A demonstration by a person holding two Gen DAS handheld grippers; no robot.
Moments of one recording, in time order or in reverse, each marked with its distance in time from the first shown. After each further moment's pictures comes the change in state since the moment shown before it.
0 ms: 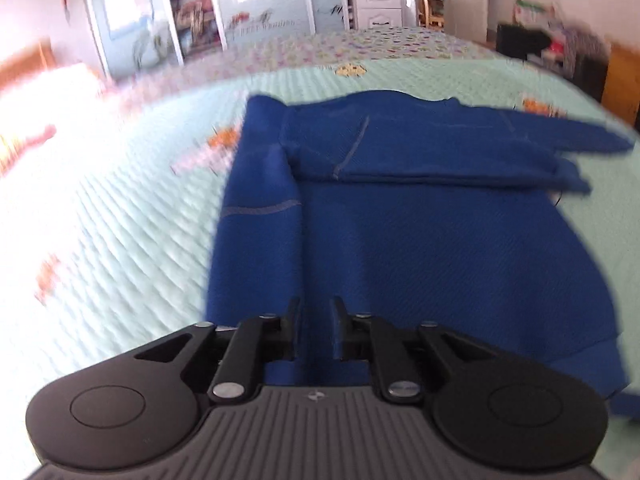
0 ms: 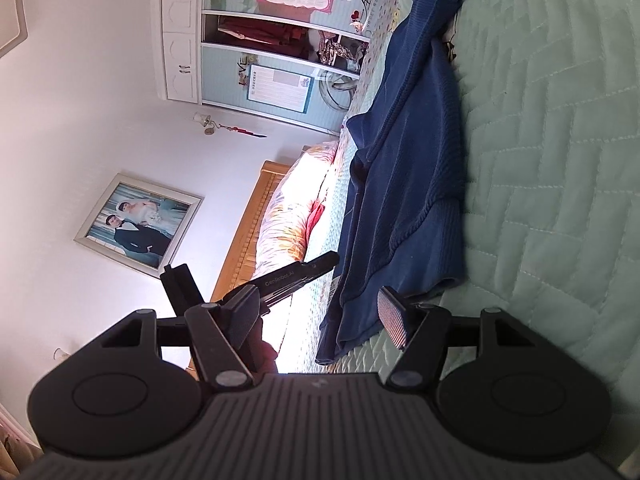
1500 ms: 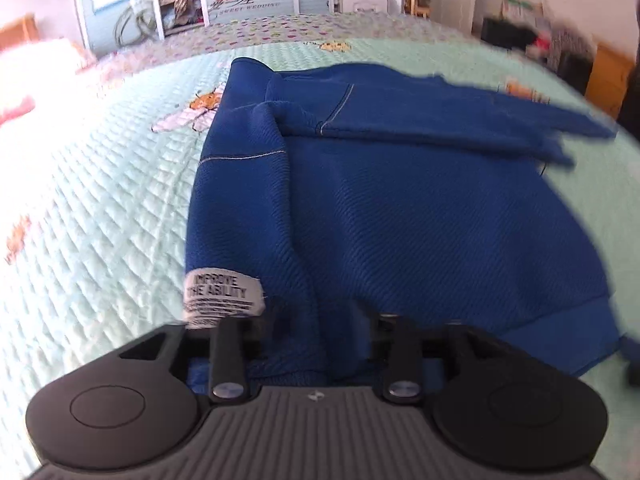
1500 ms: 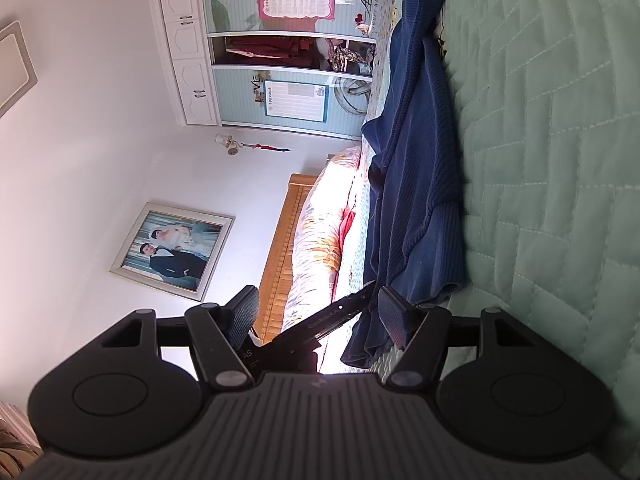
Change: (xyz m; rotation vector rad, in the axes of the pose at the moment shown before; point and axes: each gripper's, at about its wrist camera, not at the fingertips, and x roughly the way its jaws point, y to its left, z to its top) left arm -0.006 0.029 -0.034 -0.235 0.047 -0.240; right arm -0.003 -0.005 -0.005 0.103 -0.032 0.109
